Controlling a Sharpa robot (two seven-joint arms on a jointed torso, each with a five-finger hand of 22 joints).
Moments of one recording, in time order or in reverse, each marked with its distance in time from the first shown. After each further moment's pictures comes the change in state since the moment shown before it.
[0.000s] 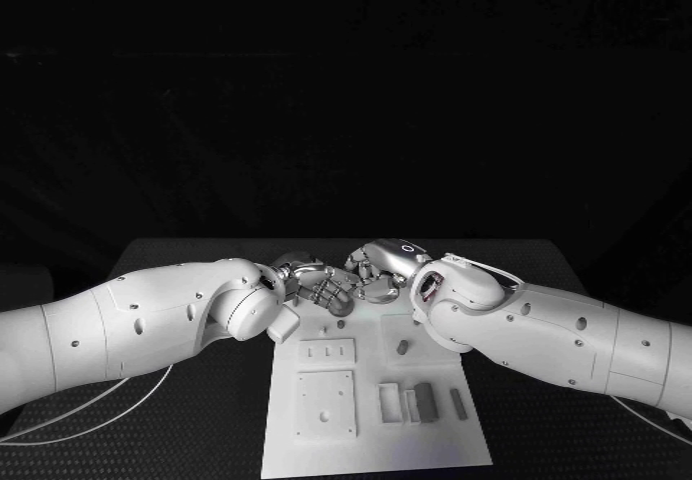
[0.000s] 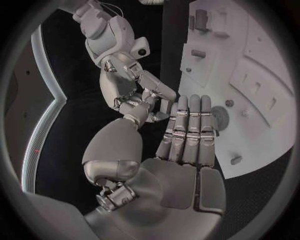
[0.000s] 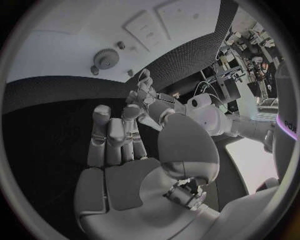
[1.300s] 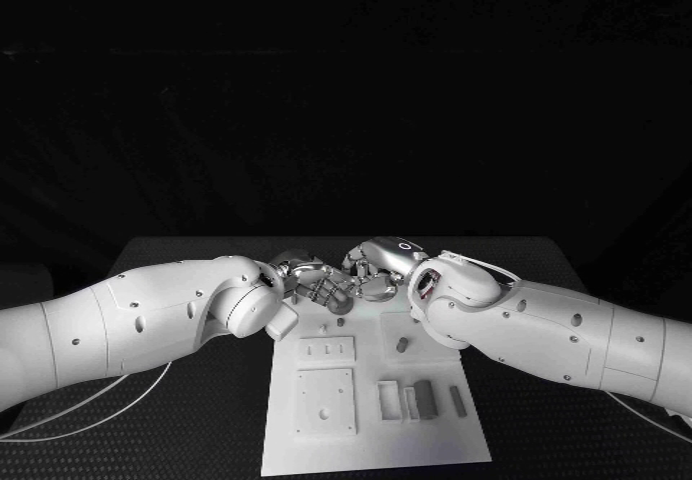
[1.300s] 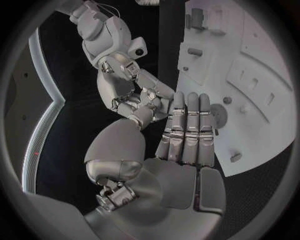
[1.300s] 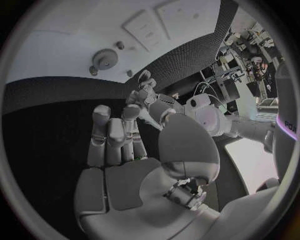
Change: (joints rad) left arm 0.000 0.004 0.000 -0.011 -0.022 0.000 -0.014; left_hand 0.072 0.074 0.132 -0.039 0.000 0.096 -0.024 0.046 0.000 0.106 -0.056 0.030 0.071 0.076 -0.044 0.020 0.092 0.000 0.029 -0.029 0.009 0.046; right arm 0.000 0.011 0.000 -0.013 0.001 0.007 0.008; right_hand -0.008 -0.008 0.001 0.001 -0.001 0.007 0.000 -0.007 0.031 0.005 -0.002 0.000 -0.001 0.006 0.001 0.000 0.003 -0.005 0.000 0.000 0.000 0.000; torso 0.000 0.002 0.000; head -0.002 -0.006
